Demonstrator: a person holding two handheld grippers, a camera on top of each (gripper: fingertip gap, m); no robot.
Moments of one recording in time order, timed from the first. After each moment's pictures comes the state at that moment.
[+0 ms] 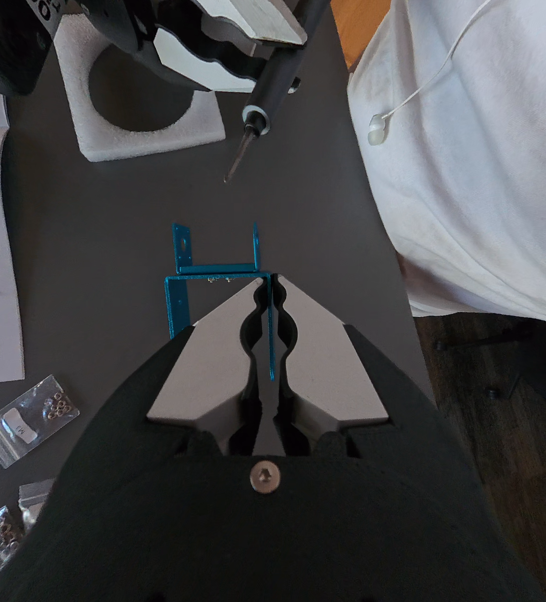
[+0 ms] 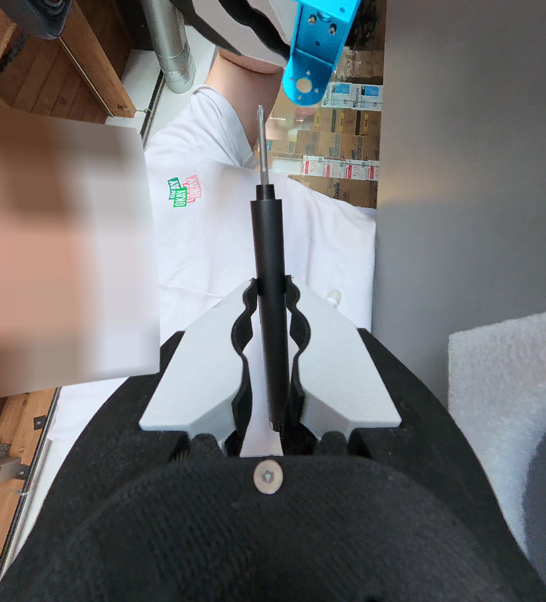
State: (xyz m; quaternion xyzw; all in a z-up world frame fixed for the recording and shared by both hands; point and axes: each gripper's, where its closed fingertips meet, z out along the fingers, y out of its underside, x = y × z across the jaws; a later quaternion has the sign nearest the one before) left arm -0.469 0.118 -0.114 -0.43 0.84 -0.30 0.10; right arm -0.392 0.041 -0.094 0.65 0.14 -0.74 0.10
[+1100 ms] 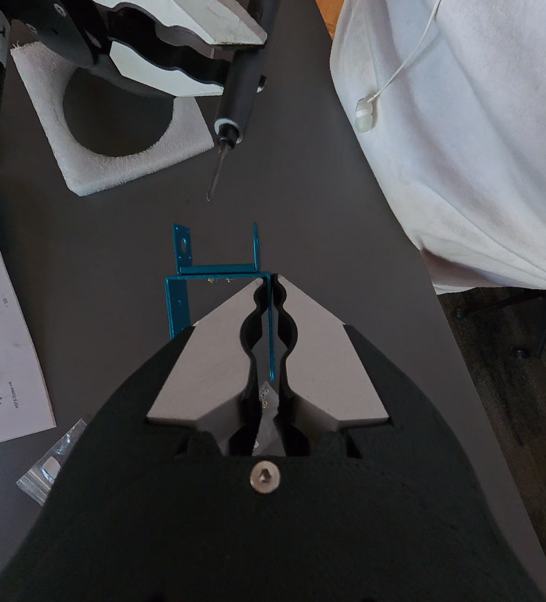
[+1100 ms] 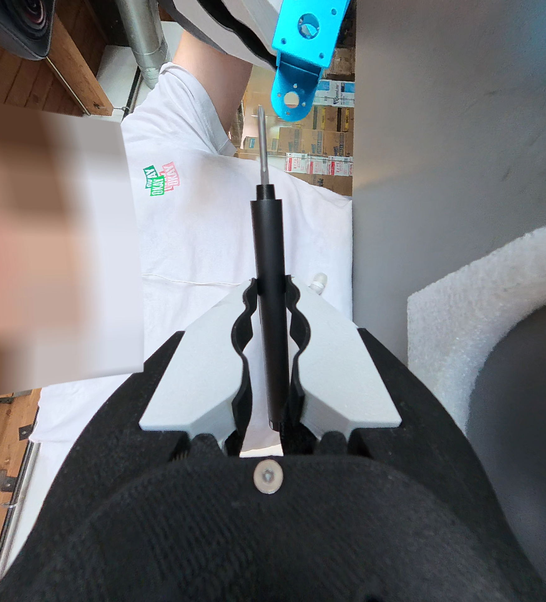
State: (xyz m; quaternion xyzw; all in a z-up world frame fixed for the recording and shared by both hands) left arm -0.455 0.116 -0.125 -0.37 0.88 -0.29 0.09; right arm -0.377 0.042 -0.107 0.67 0.14 -0.72 0.11
